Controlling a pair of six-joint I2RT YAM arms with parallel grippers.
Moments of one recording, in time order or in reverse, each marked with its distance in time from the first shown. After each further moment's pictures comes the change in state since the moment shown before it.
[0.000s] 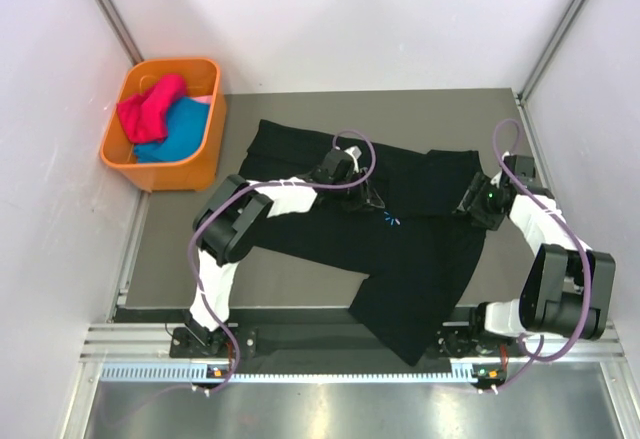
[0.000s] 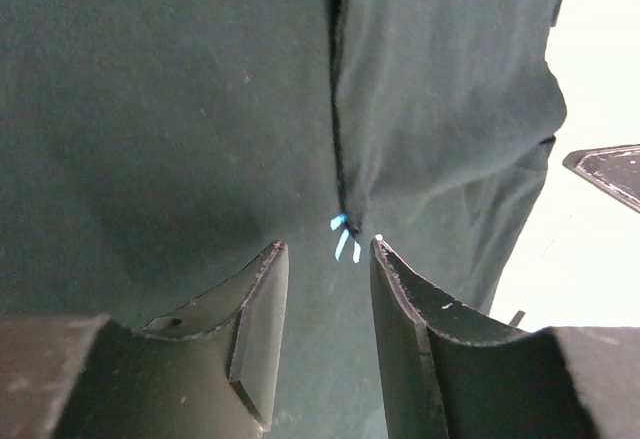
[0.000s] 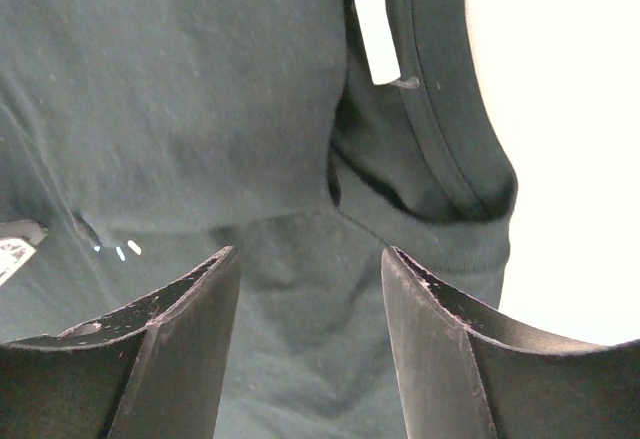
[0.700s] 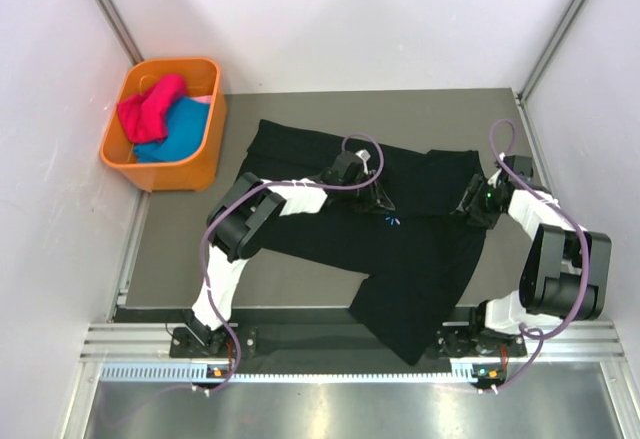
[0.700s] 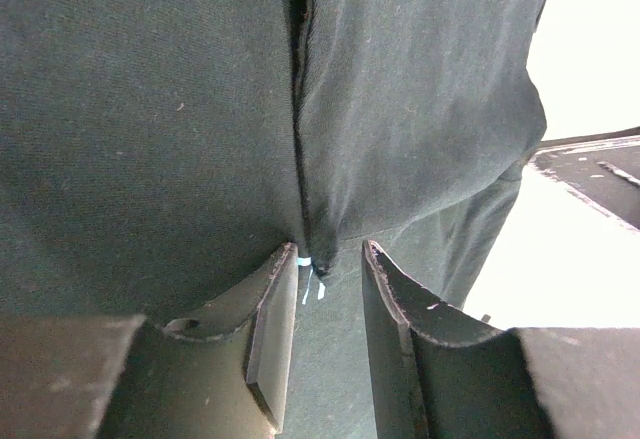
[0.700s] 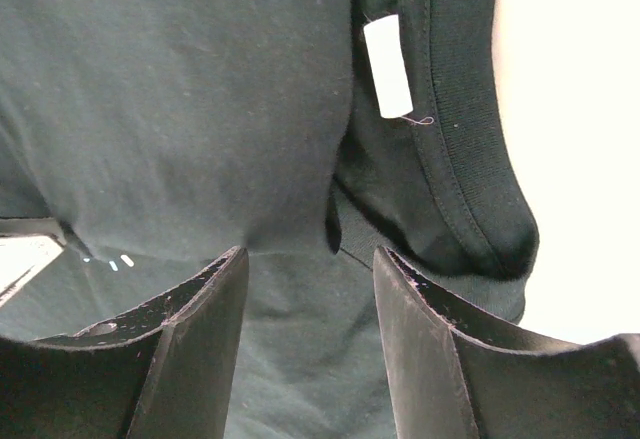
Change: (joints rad) left arm -0.035 0.105 0.083 0.038 0.036 -0.098; right arm -0.020 0.103 0.003 0.084 -0.066 -0.038
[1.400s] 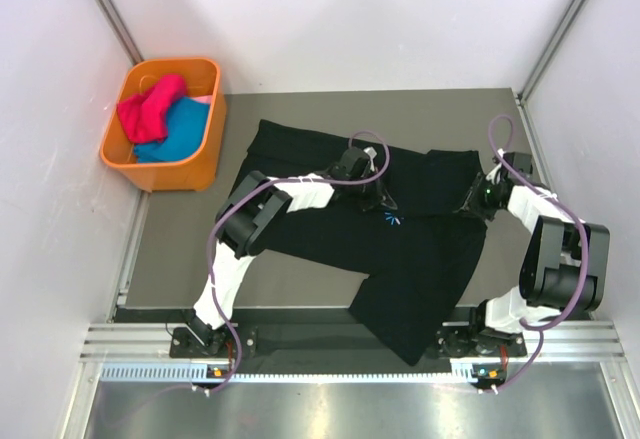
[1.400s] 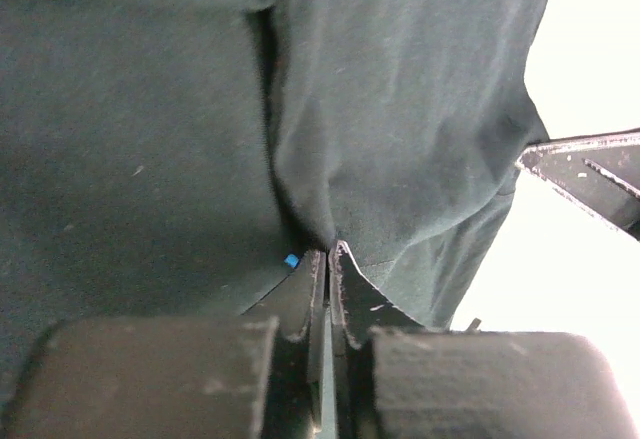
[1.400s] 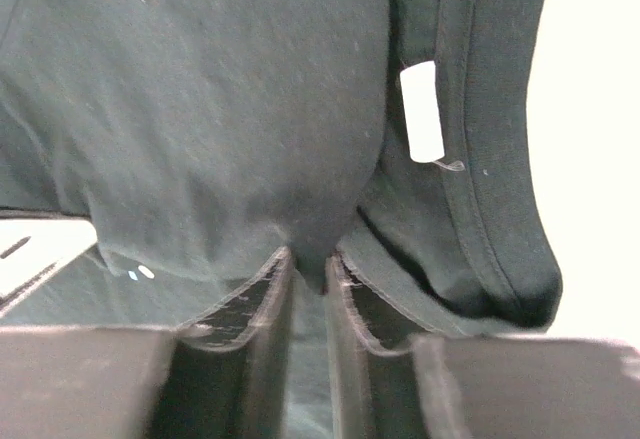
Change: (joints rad) left arm -0.005 0.074 0.116 -0.062 0.027 -0.017; right arm -0.003 0.061 0.021 0.046 -0.050 -0.012
